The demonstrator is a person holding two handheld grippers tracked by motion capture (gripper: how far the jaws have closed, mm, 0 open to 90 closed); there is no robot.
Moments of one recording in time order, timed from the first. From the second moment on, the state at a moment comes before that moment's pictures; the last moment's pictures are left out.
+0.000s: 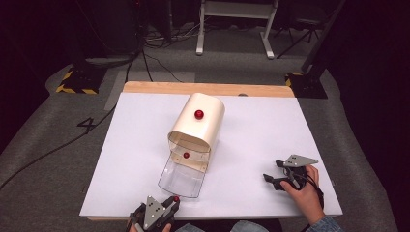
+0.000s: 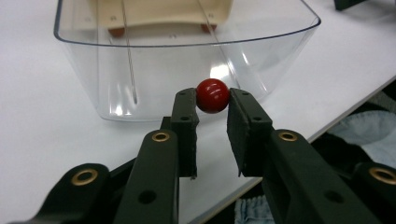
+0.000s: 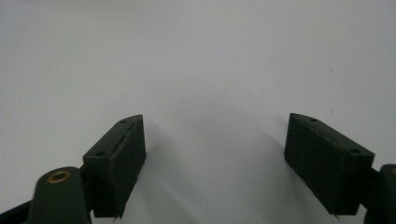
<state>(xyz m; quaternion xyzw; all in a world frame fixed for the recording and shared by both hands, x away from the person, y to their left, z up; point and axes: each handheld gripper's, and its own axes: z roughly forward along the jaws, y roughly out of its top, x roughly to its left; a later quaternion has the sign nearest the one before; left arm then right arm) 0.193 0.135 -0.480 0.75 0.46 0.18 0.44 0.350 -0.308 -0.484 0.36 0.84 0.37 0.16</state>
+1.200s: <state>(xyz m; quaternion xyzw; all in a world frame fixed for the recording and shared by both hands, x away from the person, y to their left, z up) 0.249 0.139 -0.405 0.74 0.41 0.21 0.49 0.349 -0.308 -0.484 0.36 0.84 0.37 0.16</state>
